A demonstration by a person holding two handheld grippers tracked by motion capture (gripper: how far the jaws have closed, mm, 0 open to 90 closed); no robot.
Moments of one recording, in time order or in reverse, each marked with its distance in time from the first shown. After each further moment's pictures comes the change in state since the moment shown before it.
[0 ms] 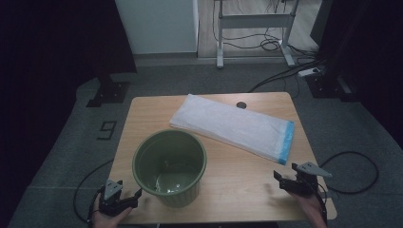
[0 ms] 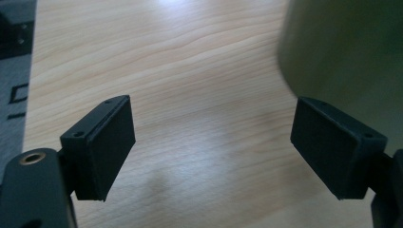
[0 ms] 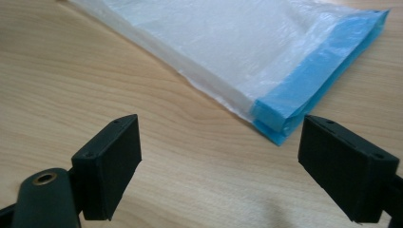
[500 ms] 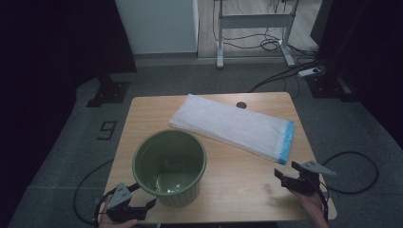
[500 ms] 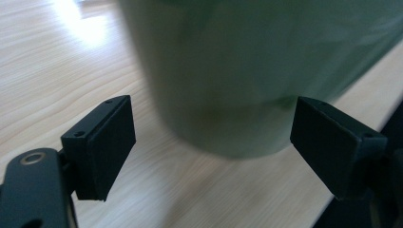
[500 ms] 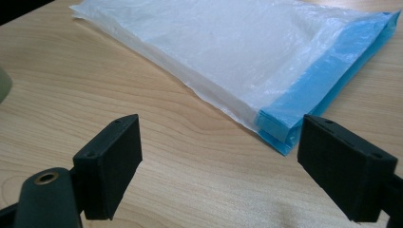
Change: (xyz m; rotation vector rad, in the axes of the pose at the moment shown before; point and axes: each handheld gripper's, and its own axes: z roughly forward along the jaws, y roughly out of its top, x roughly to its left) left arm -0.041 0.026 -0.014 -0.070 -0.352 0.200; right arm -0.007 0.003 0.000 -0.029 0.064 0.049
